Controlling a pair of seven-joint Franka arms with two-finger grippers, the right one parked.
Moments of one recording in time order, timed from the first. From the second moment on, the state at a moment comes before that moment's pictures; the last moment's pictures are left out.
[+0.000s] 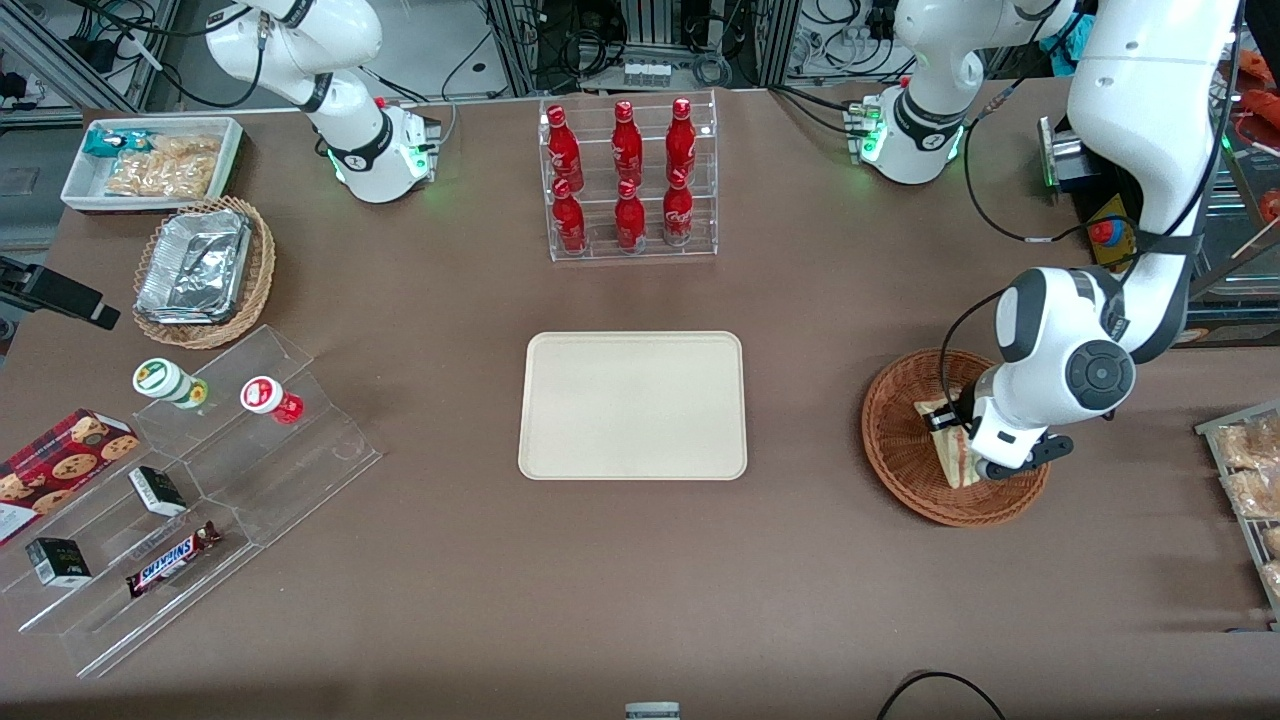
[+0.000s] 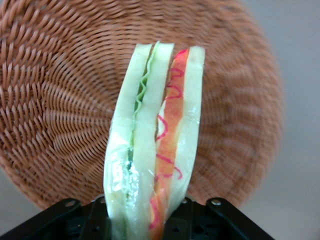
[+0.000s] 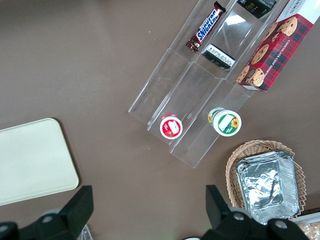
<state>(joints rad) 0.04 0.38 -0.18 -1.92 0.04 2.12 -0.44</state>
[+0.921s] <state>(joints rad) -0.59 0.80 -0.18 -1.33 0.05 1.95 -0.81</state>
